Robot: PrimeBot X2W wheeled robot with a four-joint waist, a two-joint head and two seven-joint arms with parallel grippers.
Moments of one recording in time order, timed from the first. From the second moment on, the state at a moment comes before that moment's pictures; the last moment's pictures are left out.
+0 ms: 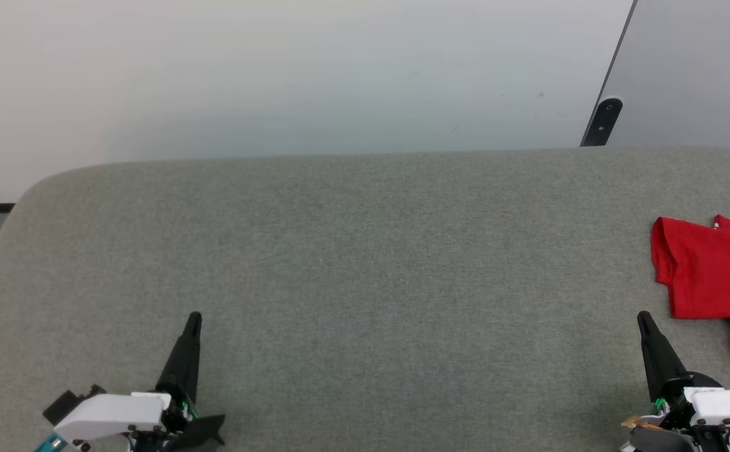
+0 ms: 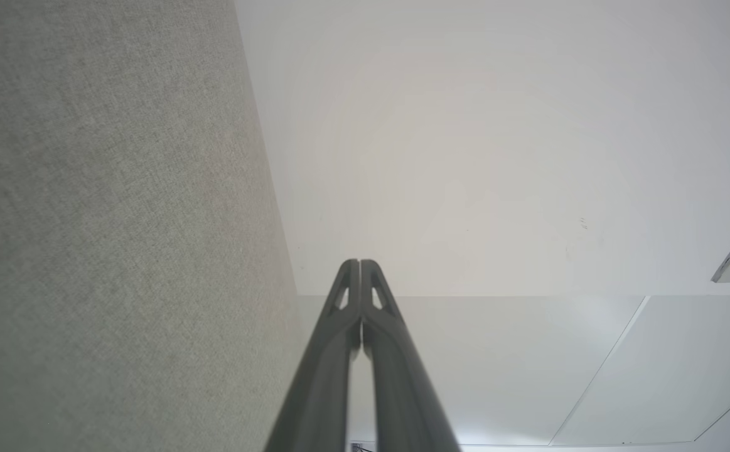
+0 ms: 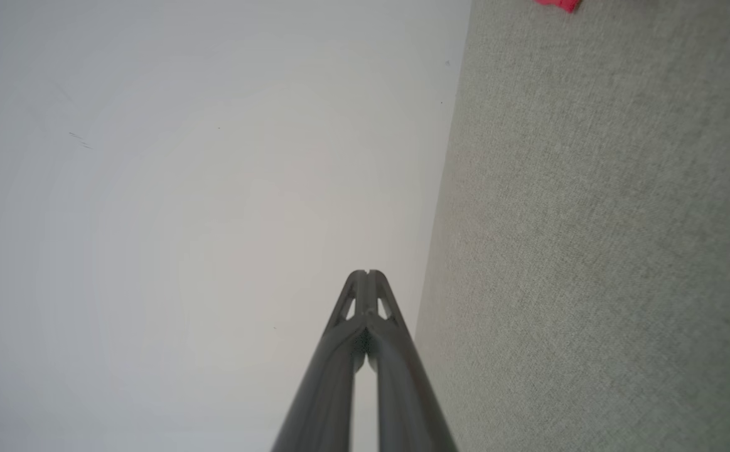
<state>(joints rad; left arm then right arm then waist) -0.10 0.06 0.10 0.25 -1.63 -0.13 0.11 -0.10 -0.05 -0.11 0.25 1.61 0.13 0.11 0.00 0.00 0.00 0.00</state>
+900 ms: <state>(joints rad) -0.10 0.06 0.10 0.25 -1.62 -0.13 0.11 -0.10 -0.05 -0.11 0.25 1.61 0.13 0.11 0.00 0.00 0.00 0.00</state>
